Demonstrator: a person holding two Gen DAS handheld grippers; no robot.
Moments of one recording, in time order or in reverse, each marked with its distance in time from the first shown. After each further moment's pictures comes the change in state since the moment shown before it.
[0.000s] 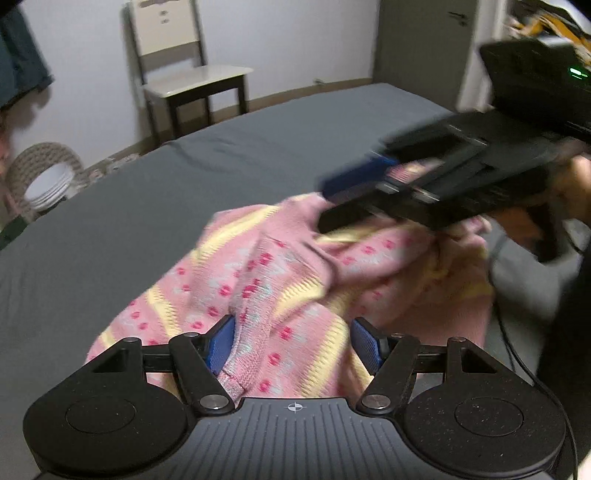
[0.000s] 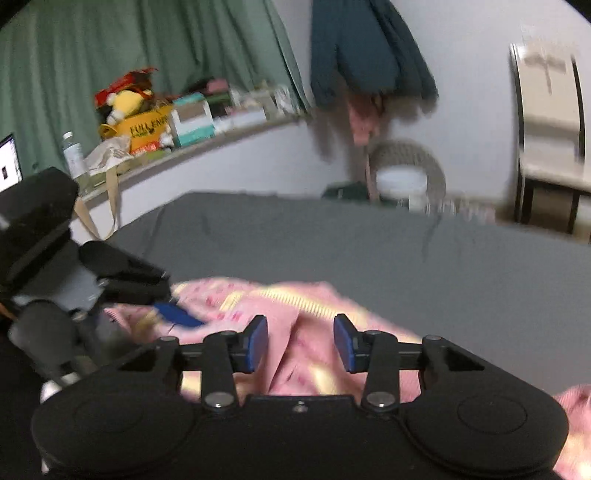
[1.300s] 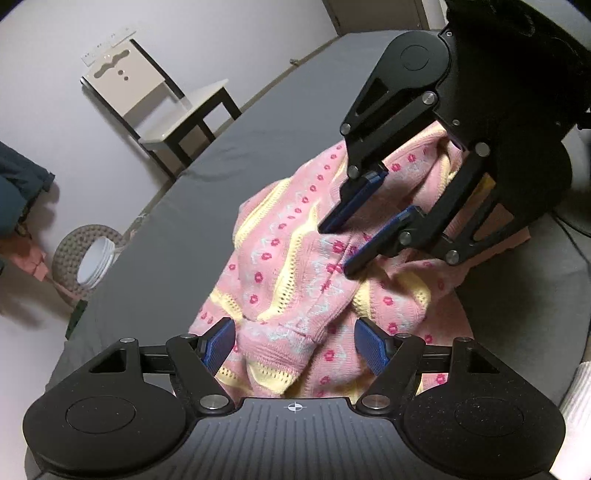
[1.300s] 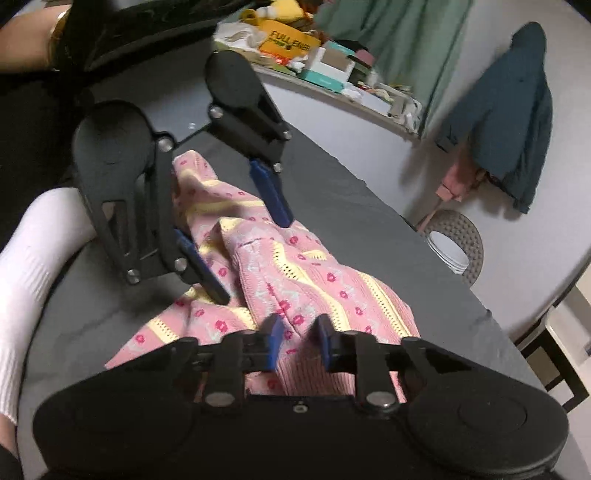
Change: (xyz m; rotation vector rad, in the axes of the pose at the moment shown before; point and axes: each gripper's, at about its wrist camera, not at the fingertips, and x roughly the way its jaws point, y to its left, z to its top) left arm -0.038 -0.033 -0.012 0.375 0.045 0.255; right arm 0.022 0.106 -0.039 -0.669 0.111 -0.022
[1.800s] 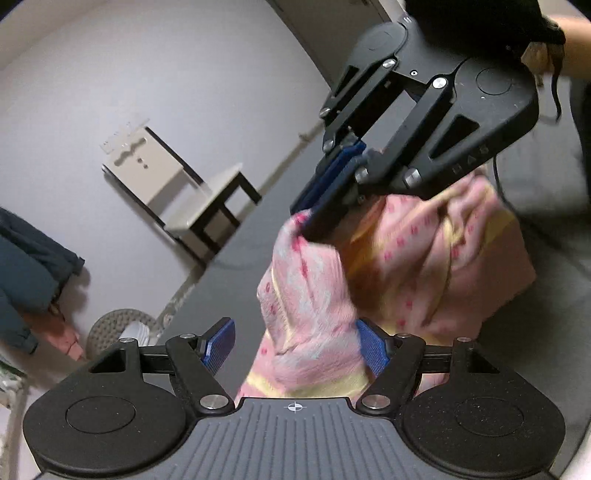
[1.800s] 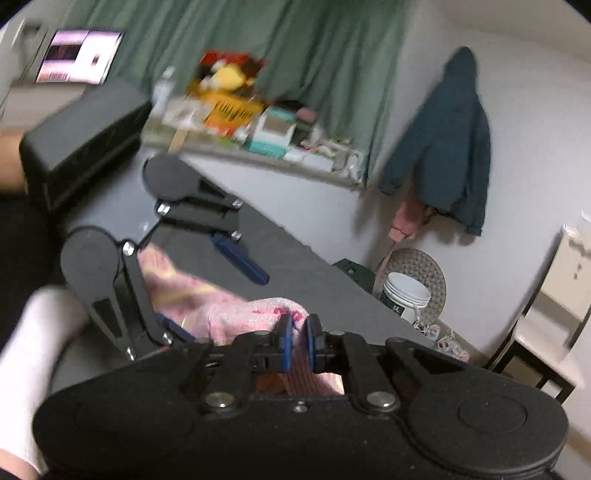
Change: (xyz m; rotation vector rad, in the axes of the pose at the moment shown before) left arm -0.035 -0.002 0.013 0.069 -0.291 0.077; right arm -0.061 -0.044 0.008 0.202 -0.197 -0.072
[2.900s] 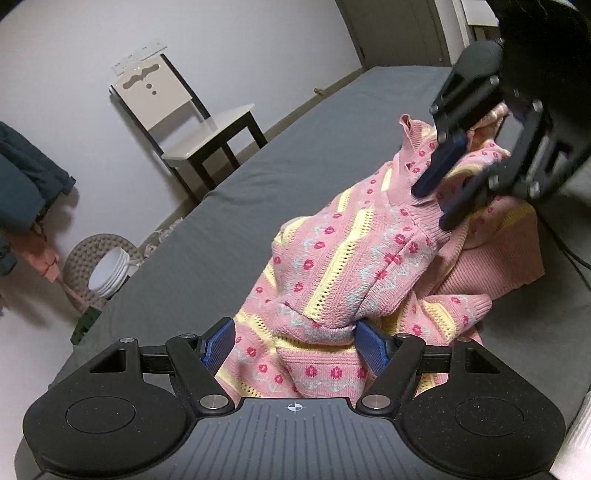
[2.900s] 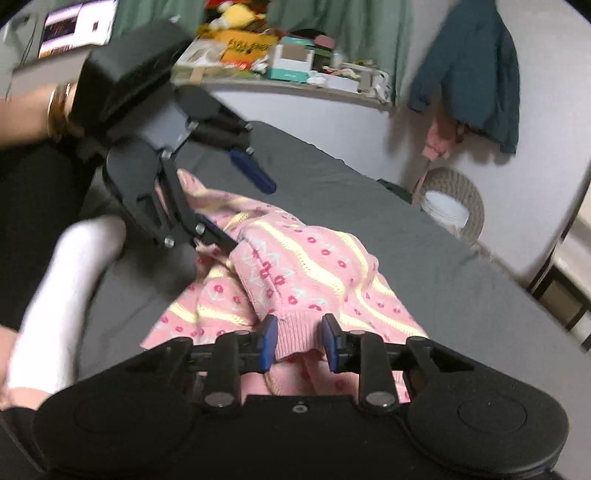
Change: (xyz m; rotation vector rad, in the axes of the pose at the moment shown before) left arm 0.019 0.026 -0.024 -0.137 0.204 -0.042; right arm 0.012 0.008 -0.039 -0.038 0.250 0.114
